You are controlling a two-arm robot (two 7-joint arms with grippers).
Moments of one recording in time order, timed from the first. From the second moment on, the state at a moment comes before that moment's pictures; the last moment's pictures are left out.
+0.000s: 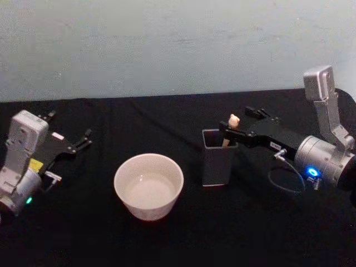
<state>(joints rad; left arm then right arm) -0.20 0.60 0.45 -1.41 -0.25 -0.12 0.03 0.28 0.49 -0.37 -1.48 0.55 0.20 0.40</state>
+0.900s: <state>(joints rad) -0.20 0.60 0.45 -1.41 -0.25 -0.12 0.03 0.28 0.49 -0.37 -1.48 0.55 0.19 0.40</state>
